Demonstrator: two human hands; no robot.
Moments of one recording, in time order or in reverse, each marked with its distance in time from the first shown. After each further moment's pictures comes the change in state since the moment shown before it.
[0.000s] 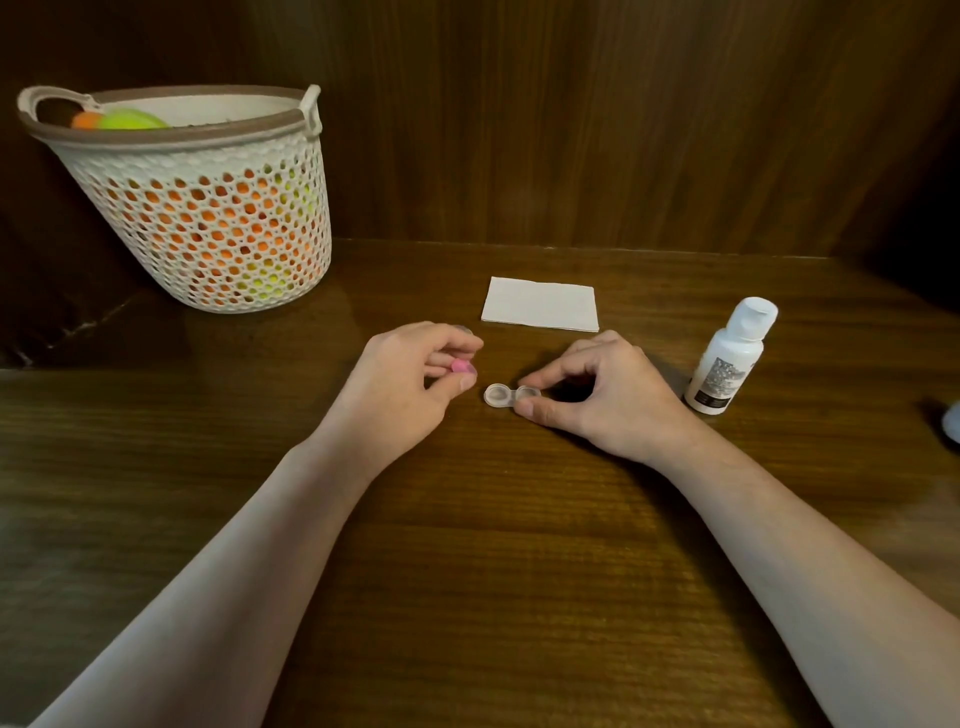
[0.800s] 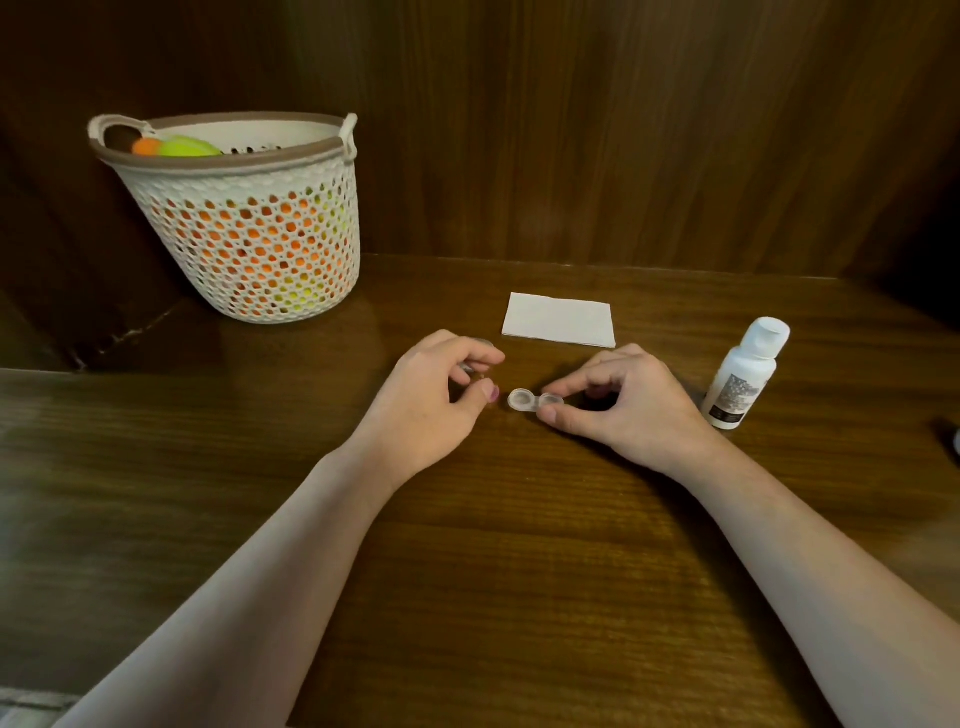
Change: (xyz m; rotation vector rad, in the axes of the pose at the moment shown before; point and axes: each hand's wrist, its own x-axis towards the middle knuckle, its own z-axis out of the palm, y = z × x) left_hand -0.006 -0.001 -0.001 0.008 -0.006 -0.035; right_hand -0.002 0.001 -0.003 -0.001 0.017 -0.023
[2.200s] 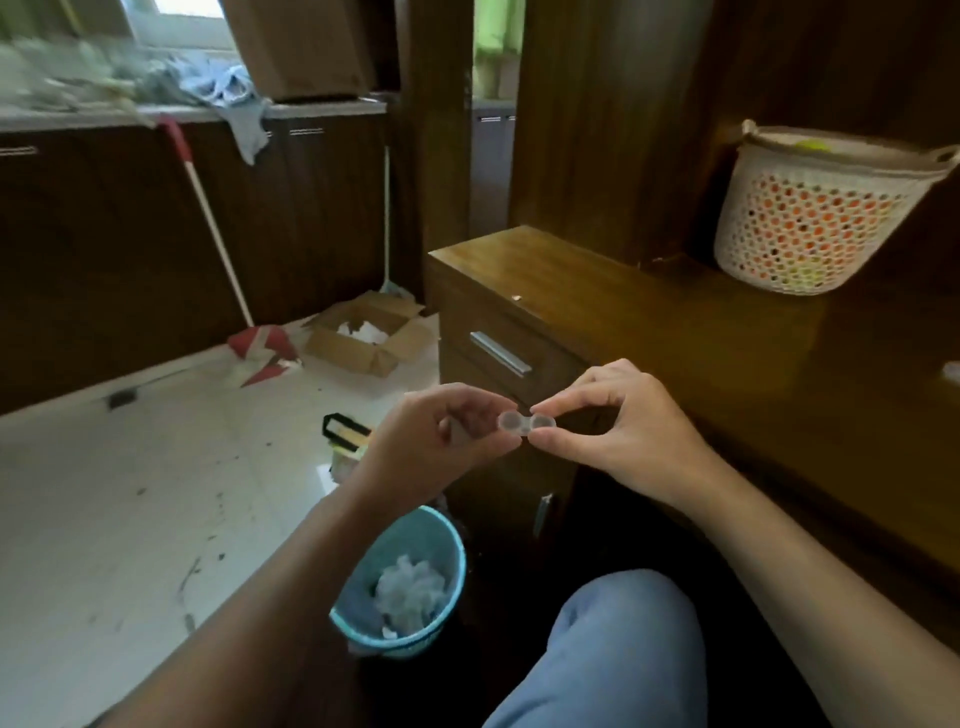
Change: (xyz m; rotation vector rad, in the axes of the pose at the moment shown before) left_hand -0.465 -0.017 -0.200 0.101 0.600 -0.268; right_hand -0.140 -0.303 0.268 0.201 -0.493 -0.631
